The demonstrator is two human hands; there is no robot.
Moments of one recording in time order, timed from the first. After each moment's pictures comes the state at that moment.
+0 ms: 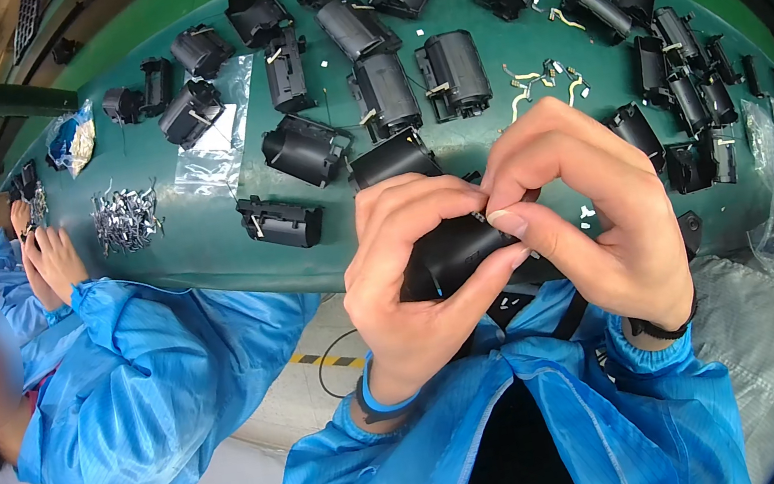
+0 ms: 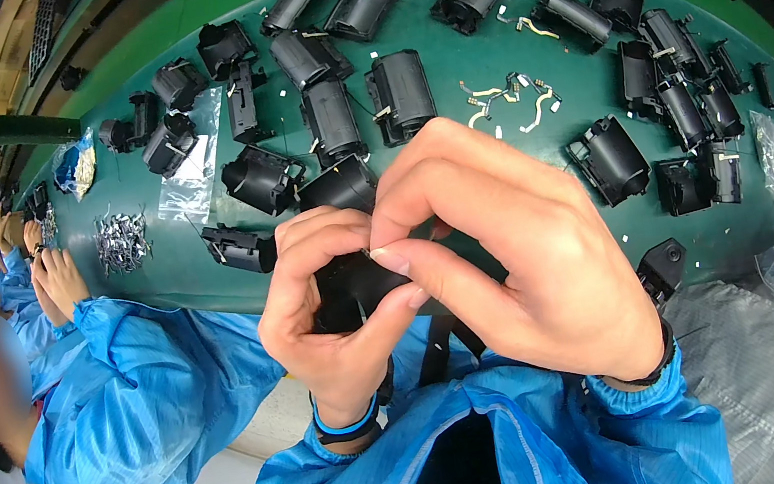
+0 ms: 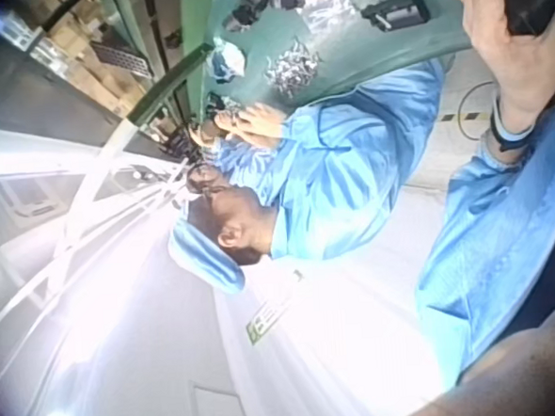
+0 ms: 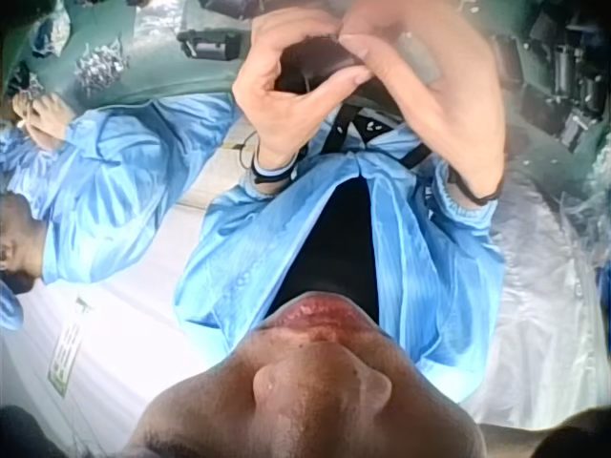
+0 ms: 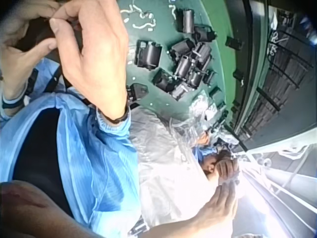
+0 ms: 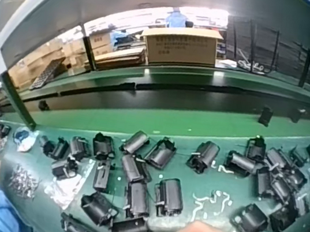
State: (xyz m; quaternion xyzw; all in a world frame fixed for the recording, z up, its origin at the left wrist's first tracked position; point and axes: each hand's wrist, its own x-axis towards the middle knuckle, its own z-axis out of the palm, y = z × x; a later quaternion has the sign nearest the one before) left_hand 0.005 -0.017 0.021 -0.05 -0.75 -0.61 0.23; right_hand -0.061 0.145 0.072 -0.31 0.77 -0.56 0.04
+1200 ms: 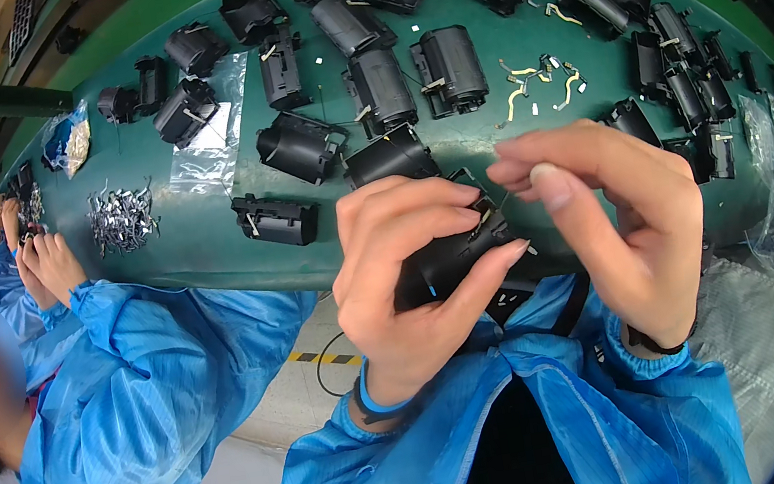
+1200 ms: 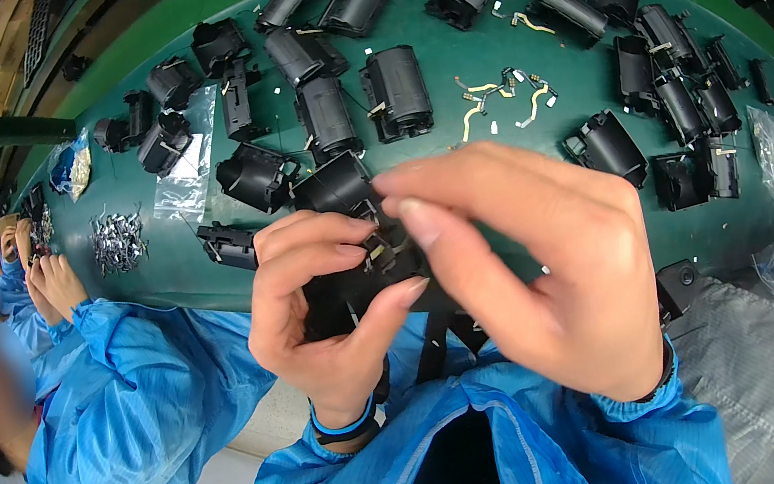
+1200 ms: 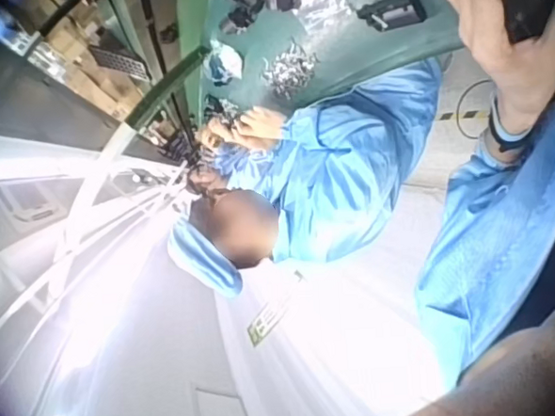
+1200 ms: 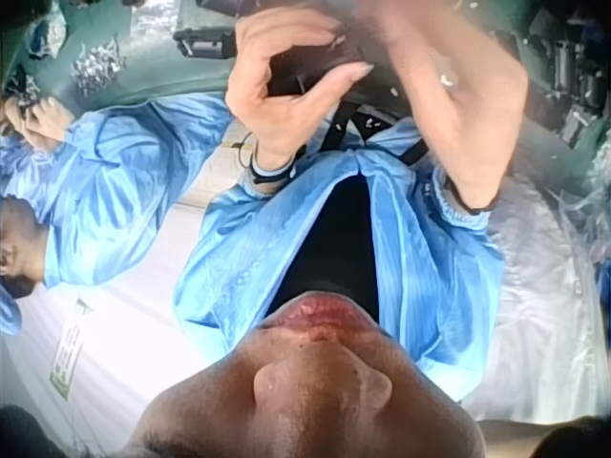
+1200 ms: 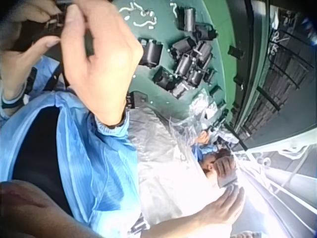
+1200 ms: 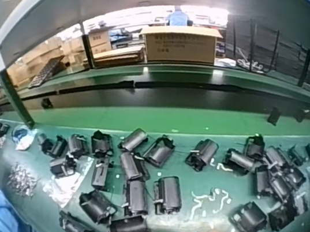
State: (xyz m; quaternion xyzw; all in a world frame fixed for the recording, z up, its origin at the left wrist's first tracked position) left_hand 0.005 -0.022 0.023 -0.07 -0.78 -0.56 0.28; right_hand -0.047 0.147 0.083 -0.21 0.81 -0.55 0.01
